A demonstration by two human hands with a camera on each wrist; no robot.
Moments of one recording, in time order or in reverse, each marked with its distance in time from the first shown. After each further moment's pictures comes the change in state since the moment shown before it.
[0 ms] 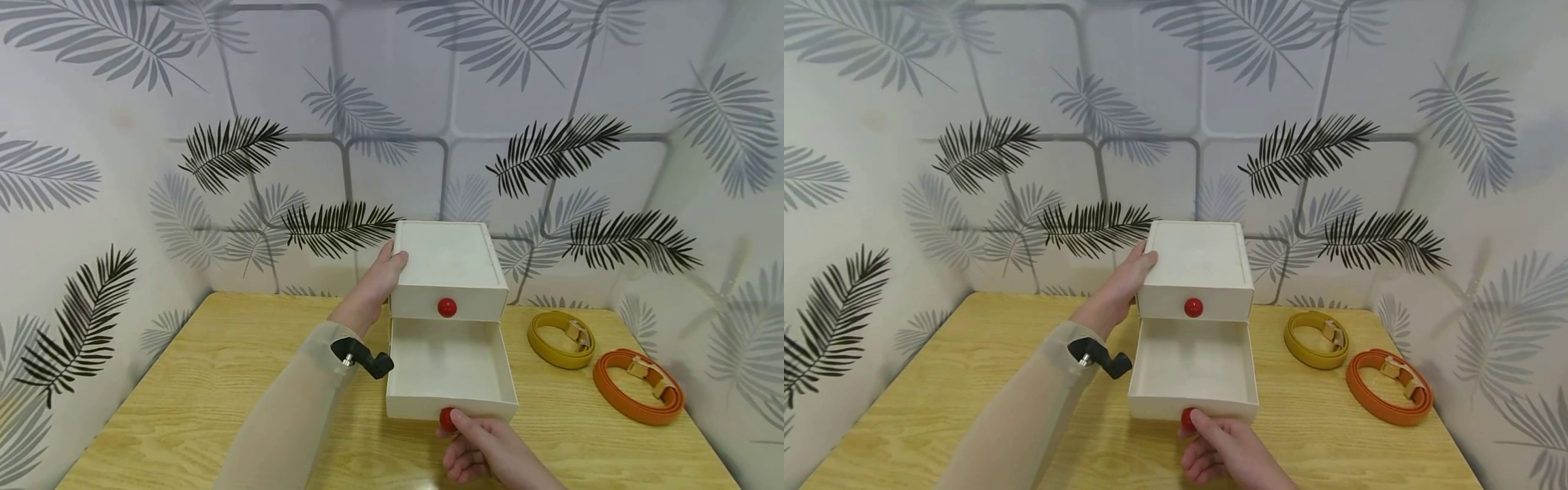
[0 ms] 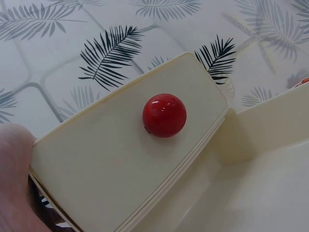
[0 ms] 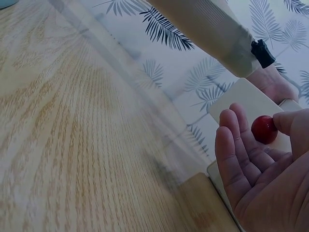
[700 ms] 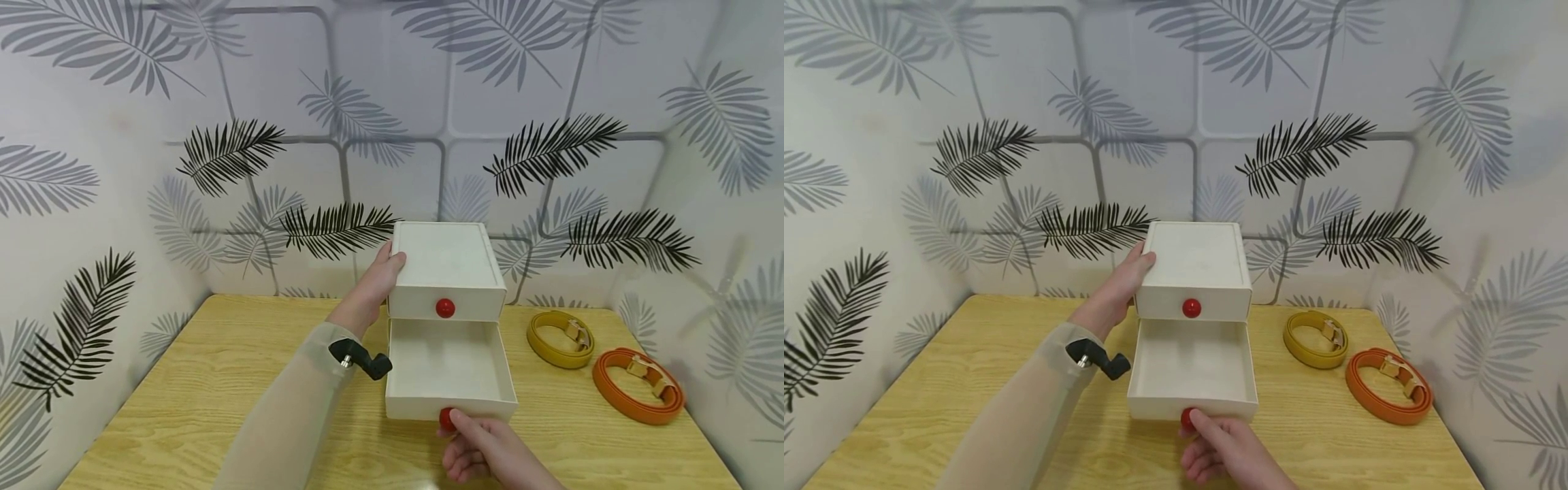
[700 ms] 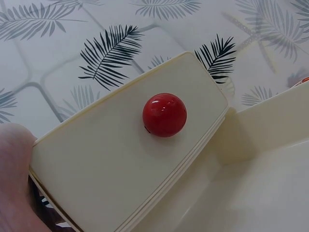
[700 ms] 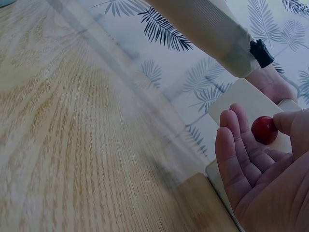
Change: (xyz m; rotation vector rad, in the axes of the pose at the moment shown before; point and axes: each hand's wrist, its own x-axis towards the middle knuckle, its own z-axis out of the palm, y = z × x) left_hand 0.000 0.003 0.000 -0.005 -0.002 -0.004; right_hand 0.002 0.003 -0.002 0.002 0.013 0.007
